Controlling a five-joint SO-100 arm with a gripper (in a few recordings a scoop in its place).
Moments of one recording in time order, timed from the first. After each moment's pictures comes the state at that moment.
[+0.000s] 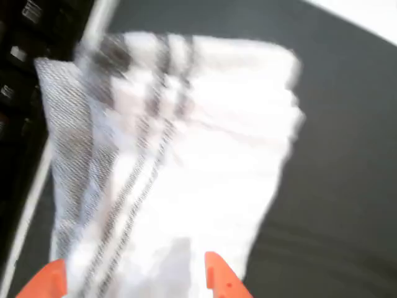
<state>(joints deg) 17.8 98.9 108.9 58.3 -43.9</state>
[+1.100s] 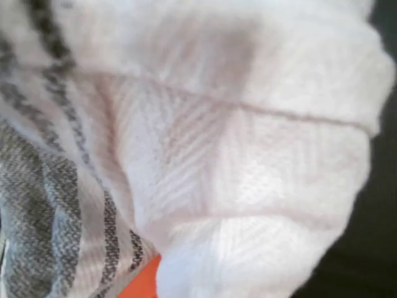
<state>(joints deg) 14.2 90.9 126.8 27.0 -38.5</state>
